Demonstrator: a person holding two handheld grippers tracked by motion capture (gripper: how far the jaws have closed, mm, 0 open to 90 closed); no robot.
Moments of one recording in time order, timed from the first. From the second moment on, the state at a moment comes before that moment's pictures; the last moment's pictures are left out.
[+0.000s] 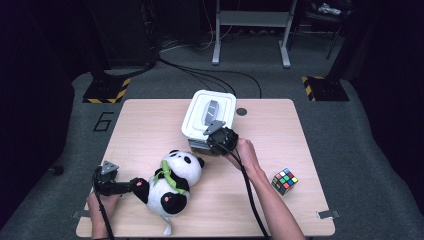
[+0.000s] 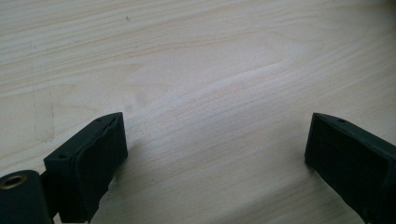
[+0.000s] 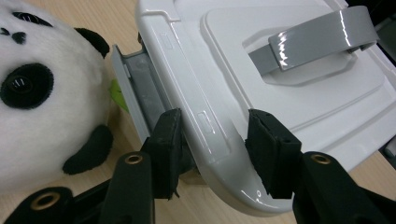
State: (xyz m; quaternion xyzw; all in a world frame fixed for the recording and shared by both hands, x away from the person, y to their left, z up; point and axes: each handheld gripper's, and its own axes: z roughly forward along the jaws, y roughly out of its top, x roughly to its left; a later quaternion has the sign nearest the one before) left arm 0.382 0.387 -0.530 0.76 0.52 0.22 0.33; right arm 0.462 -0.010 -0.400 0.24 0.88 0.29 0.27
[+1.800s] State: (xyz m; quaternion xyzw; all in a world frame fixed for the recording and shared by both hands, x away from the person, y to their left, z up) left arm 0.382 0.387 -0.530 0.76 0.52 0.22 0.33; right arm 0.540 -0.005 -0.391 0.44 0.79 0.35 0.23
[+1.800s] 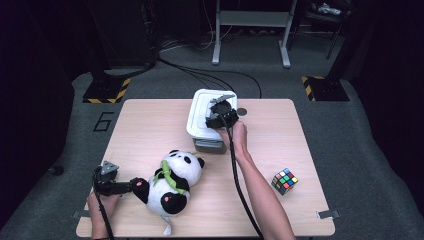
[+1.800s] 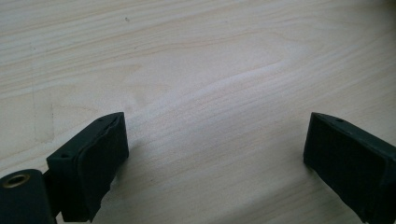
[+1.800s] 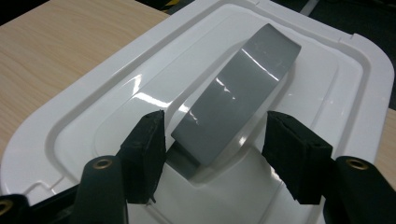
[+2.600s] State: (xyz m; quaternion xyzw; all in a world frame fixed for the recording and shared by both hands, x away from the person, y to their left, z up) left arm 0.382 0.387 -0.530 0.76 0.52 0.22 0.33; right arm 0.538 -0.034 -0.387 0.43 0.81 0.32 0.25
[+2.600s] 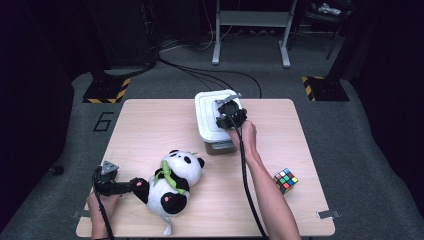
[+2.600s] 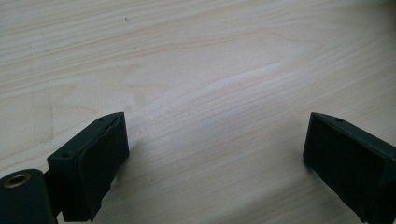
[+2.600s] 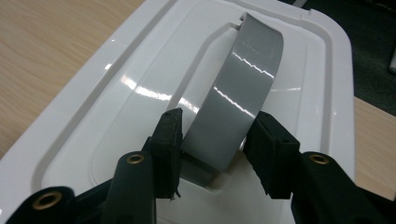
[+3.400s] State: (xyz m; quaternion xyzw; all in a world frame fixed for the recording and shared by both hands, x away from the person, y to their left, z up) left arm 0.382 0.387 -0.530 0.76 0.52 0.22 0.33; right arm 0.531 -0.105 -0.385 0.43 0.81 0.31 0.25
